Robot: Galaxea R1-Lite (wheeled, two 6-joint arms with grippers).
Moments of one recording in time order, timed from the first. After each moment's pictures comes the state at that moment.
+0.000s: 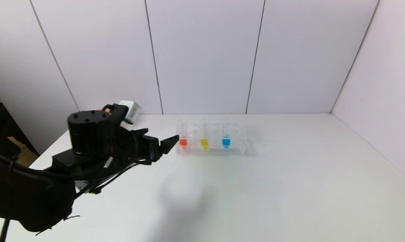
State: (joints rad) left arm -0.49 1.76 -0.63 -0.96 0.04 -0.14; right arm 0.00 0.00 0.00 0.00 -0.04 0.09
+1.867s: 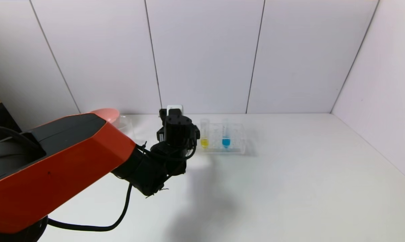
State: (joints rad) left arm -0.64 2.22 -1.12 -0.93 0.64 -0.17; right arm 0.00 0.00 0.00 0.00 -0.04 0.09
